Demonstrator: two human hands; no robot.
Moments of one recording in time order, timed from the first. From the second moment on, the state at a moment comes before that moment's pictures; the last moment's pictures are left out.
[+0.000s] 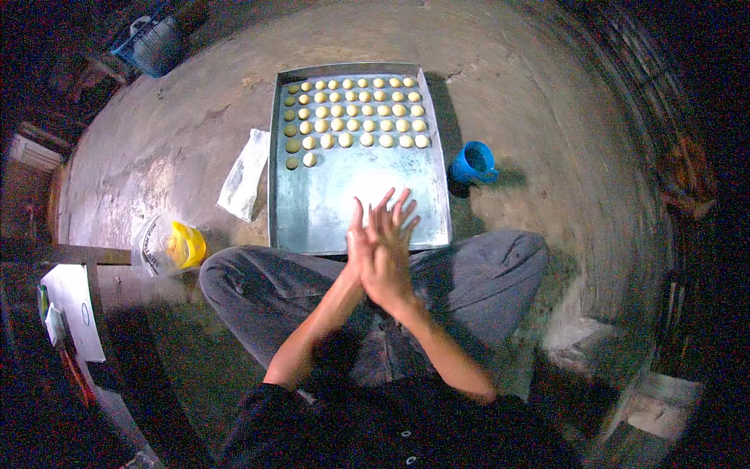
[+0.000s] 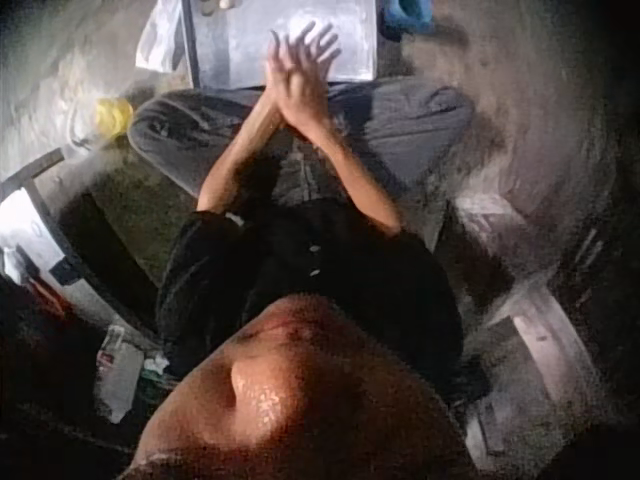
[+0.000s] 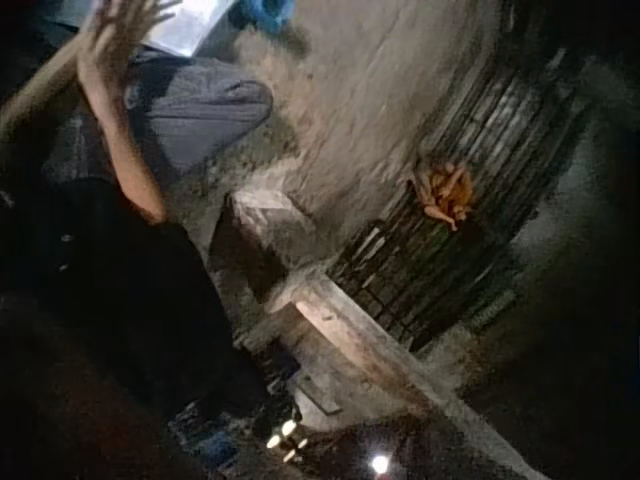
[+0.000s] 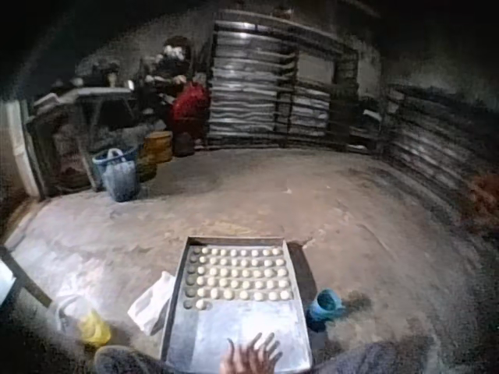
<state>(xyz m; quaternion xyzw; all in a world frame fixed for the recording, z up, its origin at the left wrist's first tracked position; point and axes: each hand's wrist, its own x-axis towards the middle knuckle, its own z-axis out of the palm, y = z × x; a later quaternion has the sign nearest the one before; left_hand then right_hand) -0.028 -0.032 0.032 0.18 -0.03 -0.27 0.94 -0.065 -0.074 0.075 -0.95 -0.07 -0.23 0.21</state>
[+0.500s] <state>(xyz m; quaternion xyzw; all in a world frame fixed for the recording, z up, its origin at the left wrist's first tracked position) -0.028 -0.033 0.037 0.17 0.06 -0.31 0.94 -0.086 -0.083 0.071 -0.92 0.02 -0.03 0.40</state>
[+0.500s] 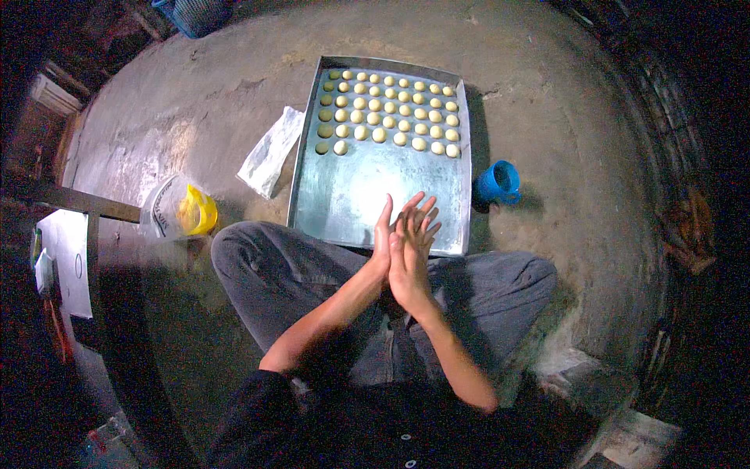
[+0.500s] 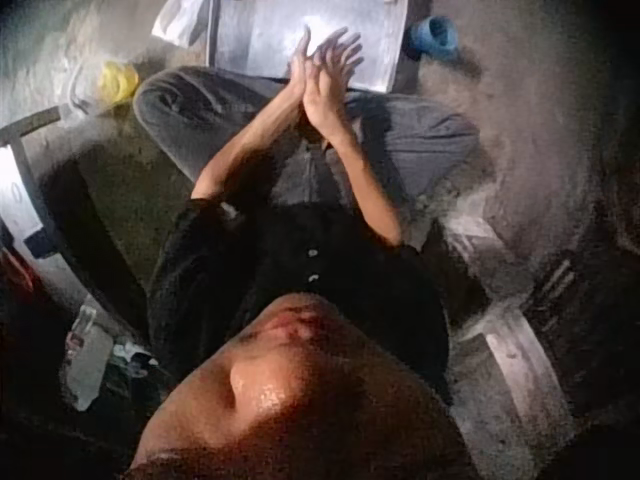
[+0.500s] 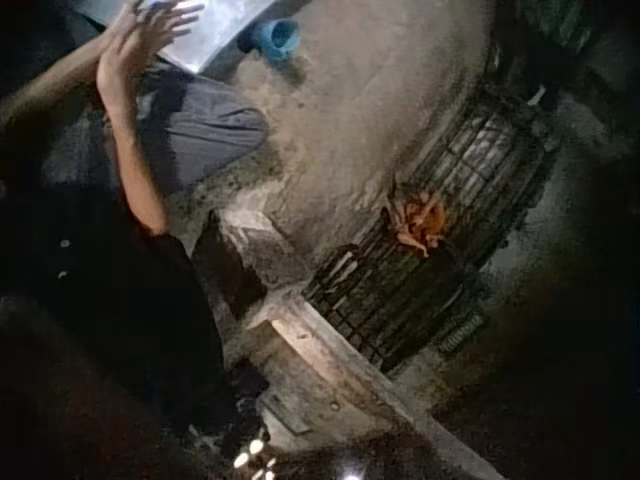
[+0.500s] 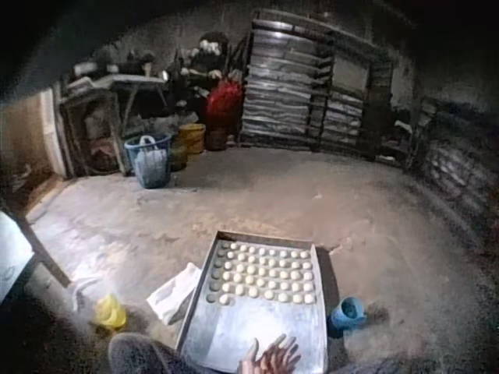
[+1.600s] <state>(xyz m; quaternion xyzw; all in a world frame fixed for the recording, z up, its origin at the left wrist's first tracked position) -0.045 -0.042 0.054 0.15 0.12 -0.36 0.91 -0.043 -0.131 0.051 -0.97 0.04 0.03 0.23</state>
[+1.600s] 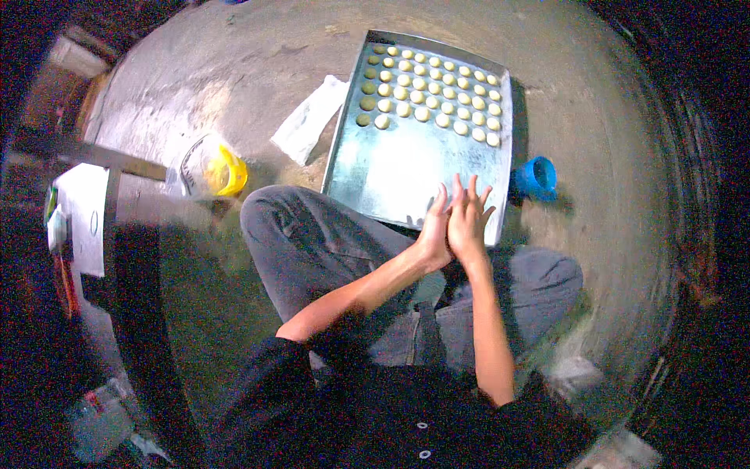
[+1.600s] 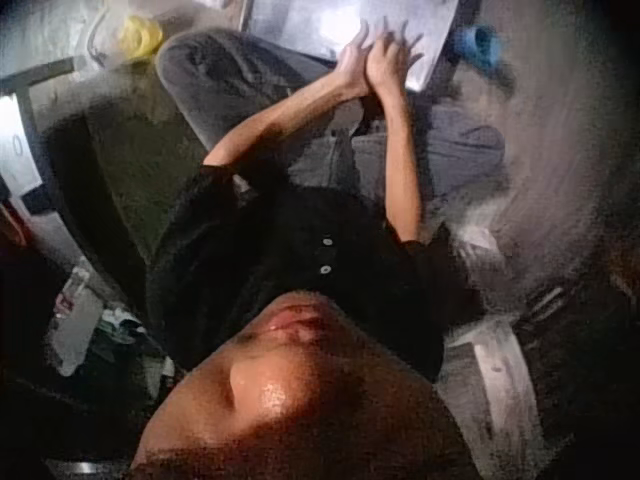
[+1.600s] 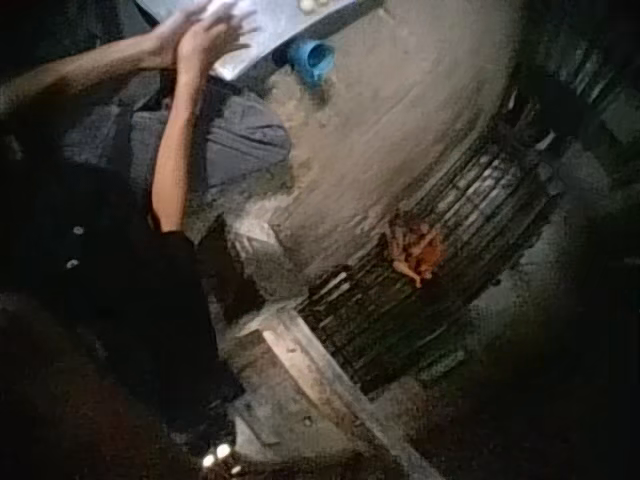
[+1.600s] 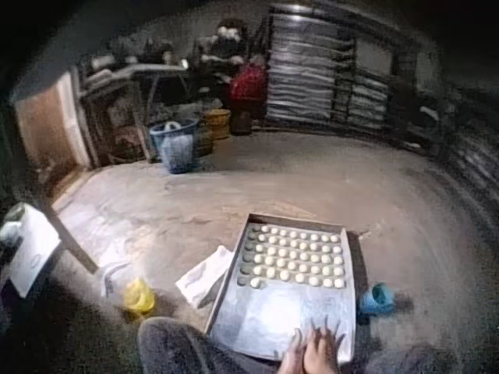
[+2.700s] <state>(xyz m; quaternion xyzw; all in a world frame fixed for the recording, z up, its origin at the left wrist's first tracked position) -0.039 -0.050 0.022 0.07 -0.11 -0.29 0.95 -0.074 -0.076 0.112 -0.95 -0.05 -0.10 0.29</state>
